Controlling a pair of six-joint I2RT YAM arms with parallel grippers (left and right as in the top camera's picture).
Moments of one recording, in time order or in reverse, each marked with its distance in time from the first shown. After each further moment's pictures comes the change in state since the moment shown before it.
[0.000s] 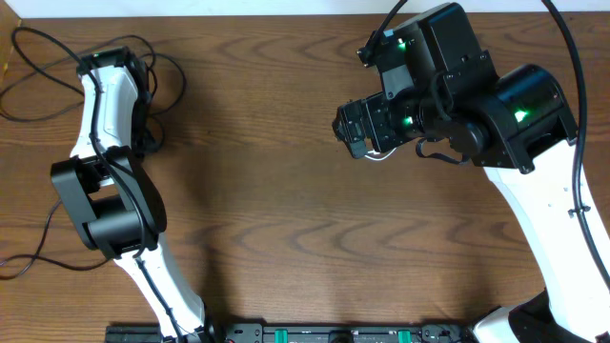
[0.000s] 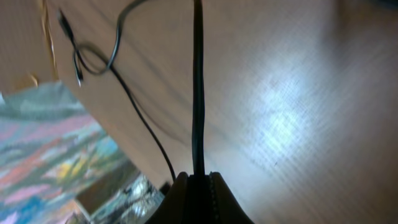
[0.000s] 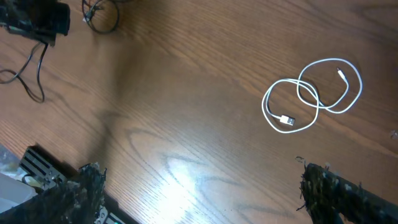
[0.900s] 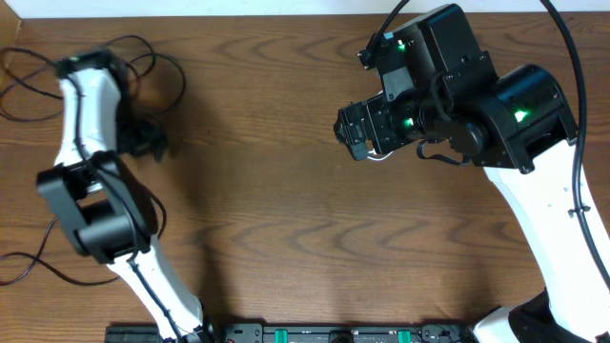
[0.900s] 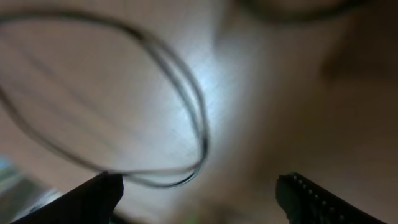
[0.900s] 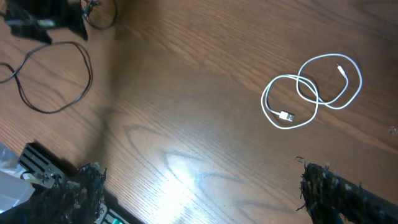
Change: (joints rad) left arm 0.076 -0.017 0.037 0.074 0.373 0.042; right arm 0.000 0.000 0.000 -0.015 0.002 -0.003
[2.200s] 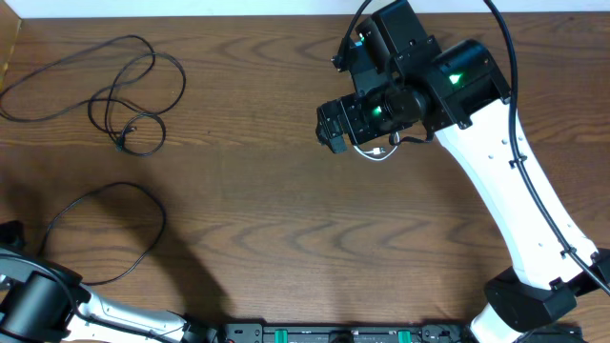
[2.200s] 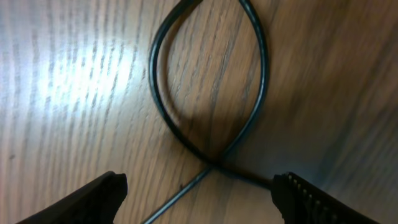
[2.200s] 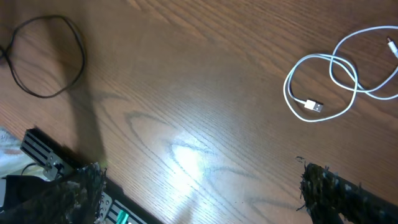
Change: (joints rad) left arm 0.813 -0.117 -0.390 0.610 0.081 -0.345; right arm 0.000 0.152 0.000 0.000 -0.071 0.000
